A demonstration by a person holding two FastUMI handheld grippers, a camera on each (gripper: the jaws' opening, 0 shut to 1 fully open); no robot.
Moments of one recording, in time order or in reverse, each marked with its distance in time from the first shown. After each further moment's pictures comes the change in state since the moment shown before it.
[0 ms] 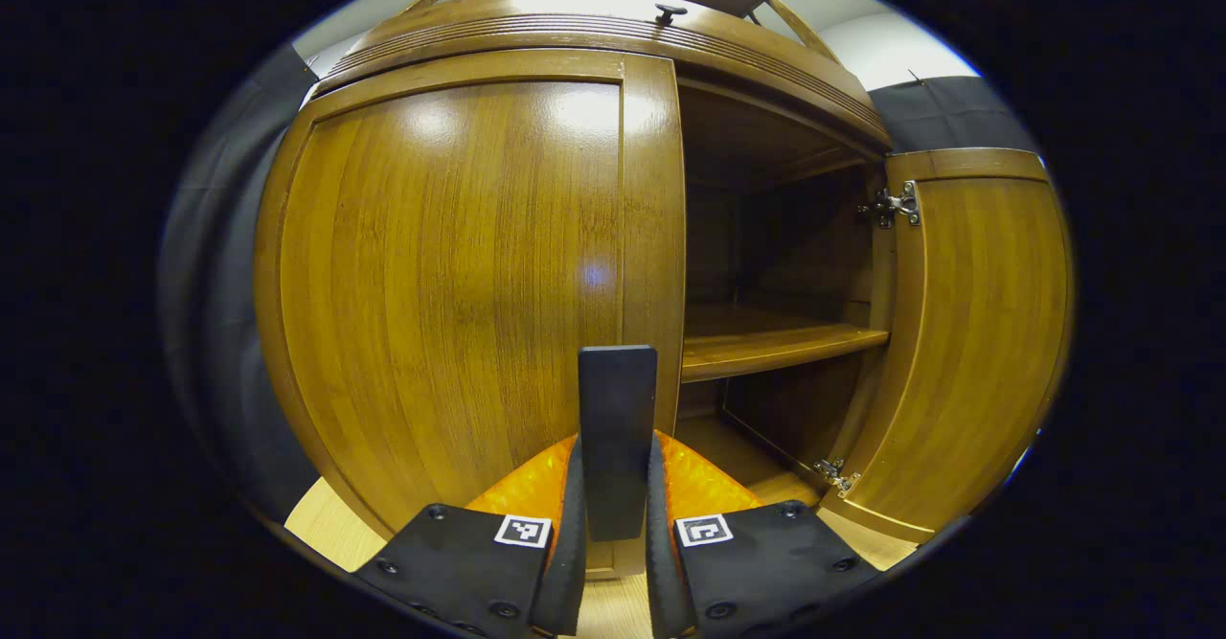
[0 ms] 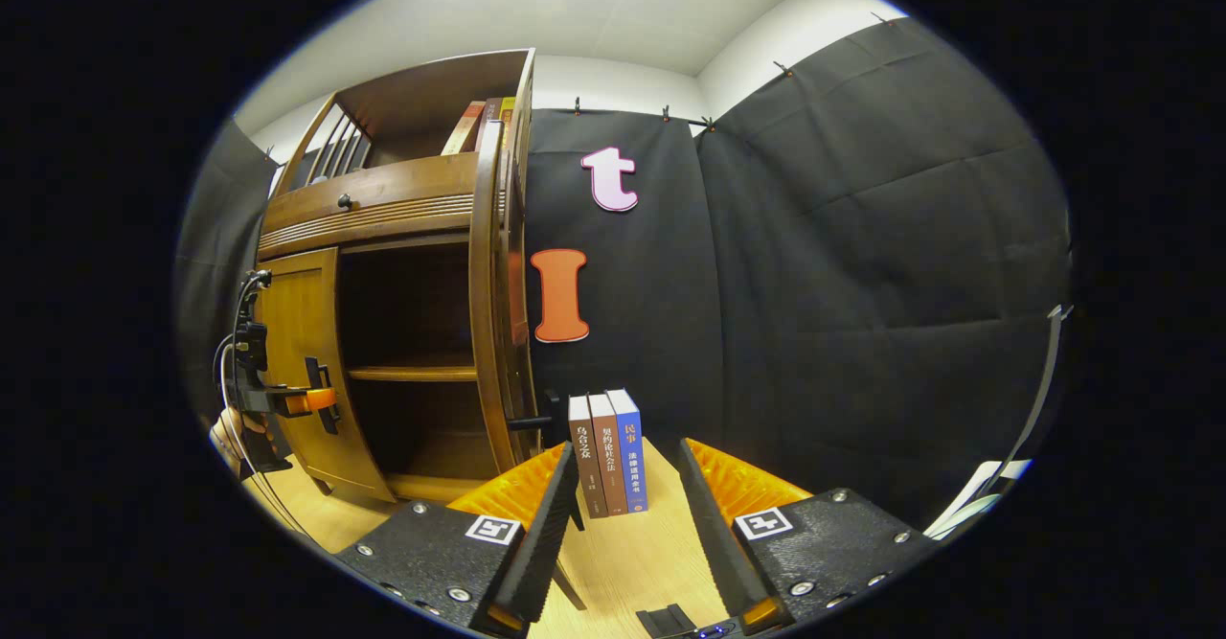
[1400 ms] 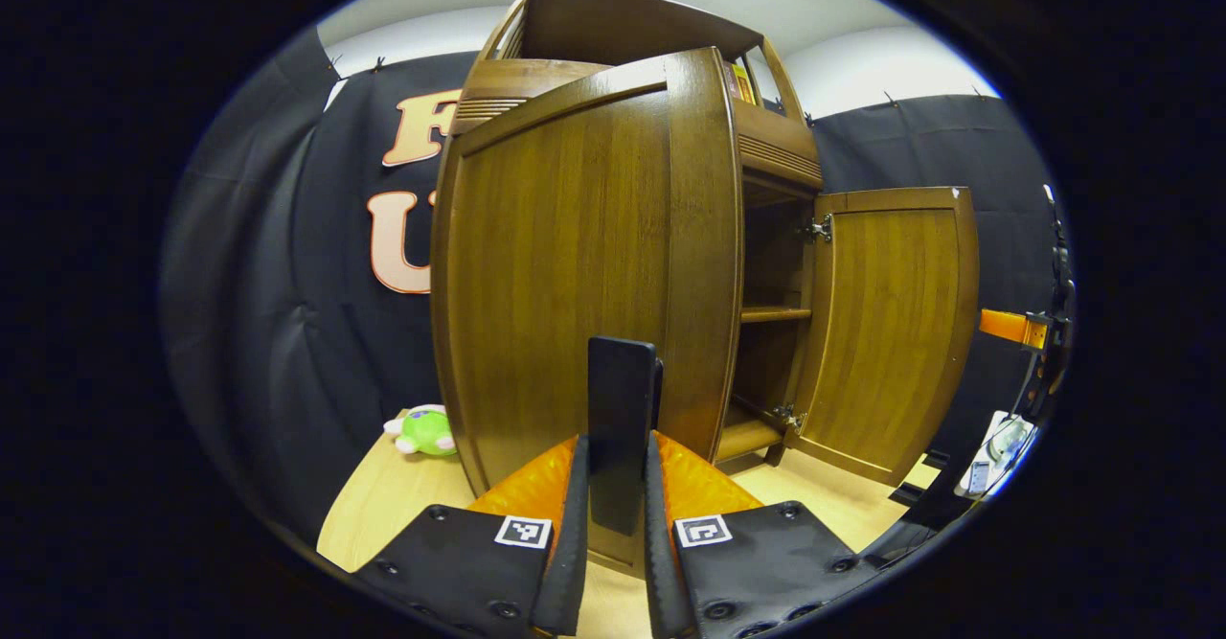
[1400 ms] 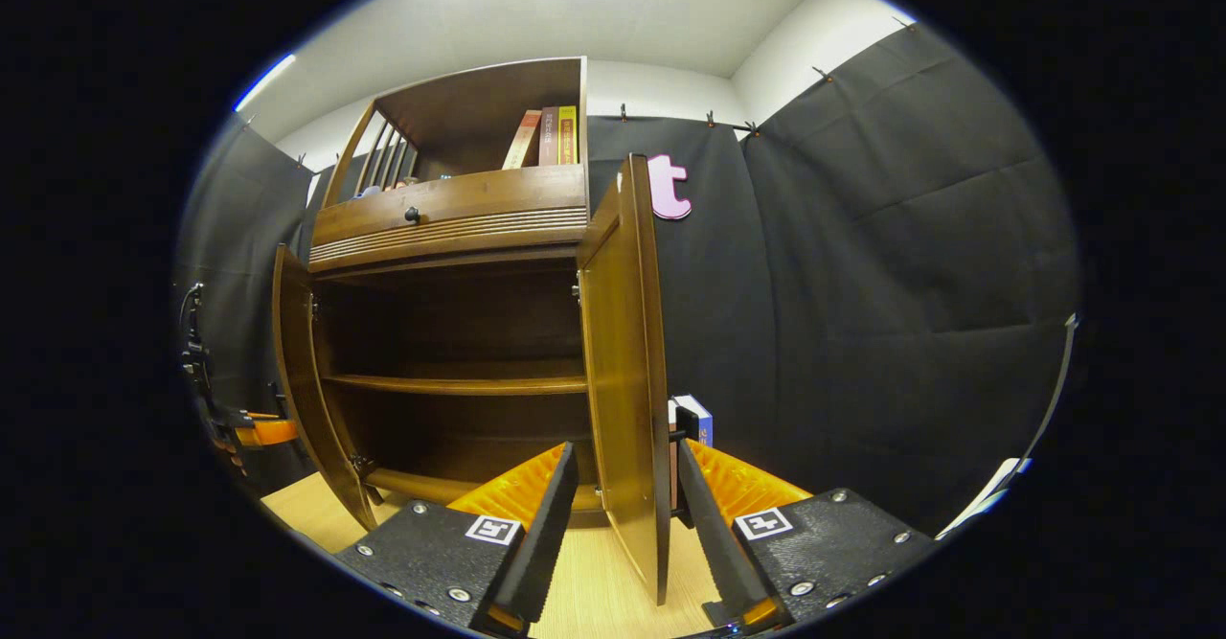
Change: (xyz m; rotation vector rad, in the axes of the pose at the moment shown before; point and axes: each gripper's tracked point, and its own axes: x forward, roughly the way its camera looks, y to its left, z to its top) left arm -0.191 0.067 -0.006 -0.017 0.014 -0.047; right arm -0.024 0.086 0.021 0.012 -0.006 0.128
